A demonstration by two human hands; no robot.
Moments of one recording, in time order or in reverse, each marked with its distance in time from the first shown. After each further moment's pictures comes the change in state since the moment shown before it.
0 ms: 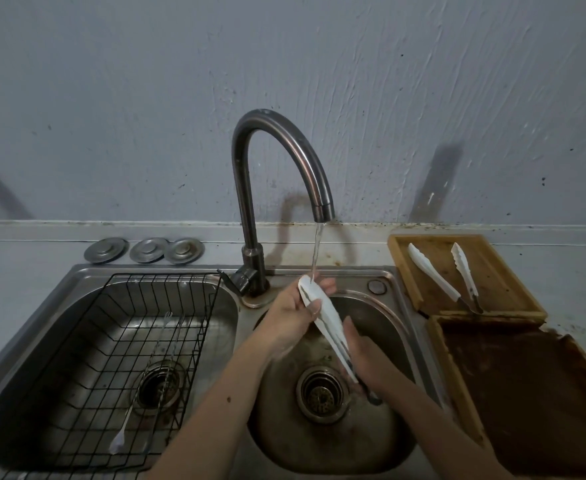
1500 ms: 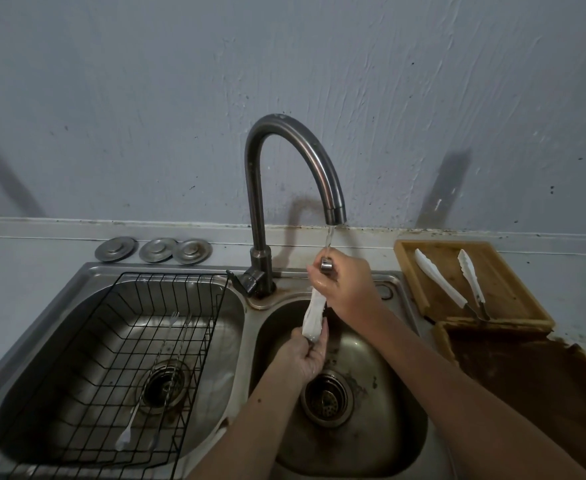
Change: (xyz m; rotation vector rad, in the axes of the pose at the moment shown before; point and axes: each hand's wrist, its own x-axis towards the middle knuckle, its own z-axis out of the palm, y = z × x) left_hand 0.010 -0.048 0.002 -1.277 0.625 -0.574; right_hand 0.009 -0.105 -0.003 -0.145 0.226 -1.011
